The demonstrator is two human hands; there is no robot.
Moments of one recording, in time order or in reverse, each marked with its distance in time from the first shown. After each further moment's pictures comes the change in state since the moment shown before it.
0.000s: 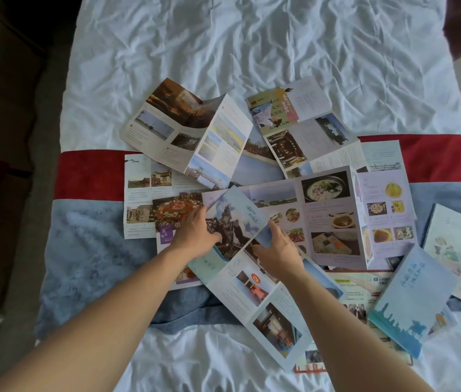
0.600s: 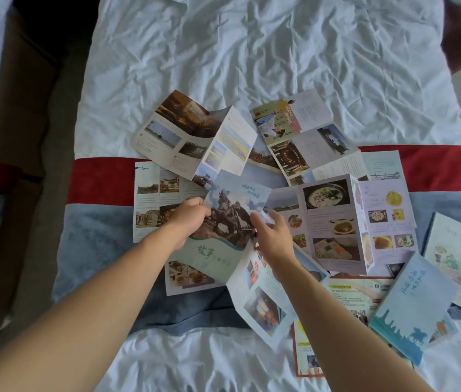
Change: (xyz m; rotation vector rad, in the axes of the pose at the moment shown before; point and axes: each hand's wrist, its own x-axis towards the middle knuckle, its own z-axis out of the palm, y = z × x) left_hand -0.004 0.018 -0.060 -0.685 -0.001 -0.211; right_hand -0.015 -0.057 -0.018 0.670 0.108 0.108
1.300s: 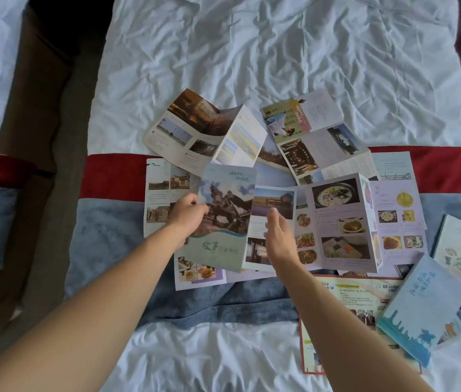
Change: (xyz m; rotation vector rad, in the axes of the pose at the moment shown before) left_hand -0.008 -0.014 -0.019 0.062 0.153 0.050; right_hand -0.009 0.006 0.011 -0.034 -0.029 -0.049
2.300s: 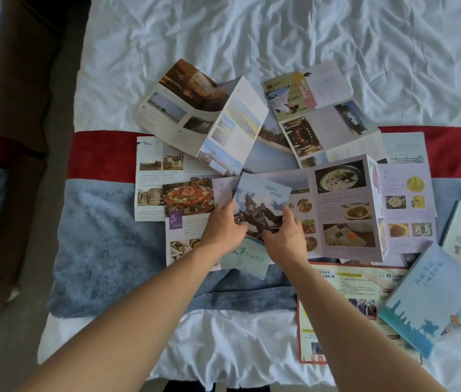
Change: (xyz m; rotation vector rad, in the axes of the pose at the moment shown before) left_hand -0.019 -0.030 0.095 0.380 -0.136 0.211; right_hand 0.023 0.049 -0.013 -0.504 0.070 -0.065
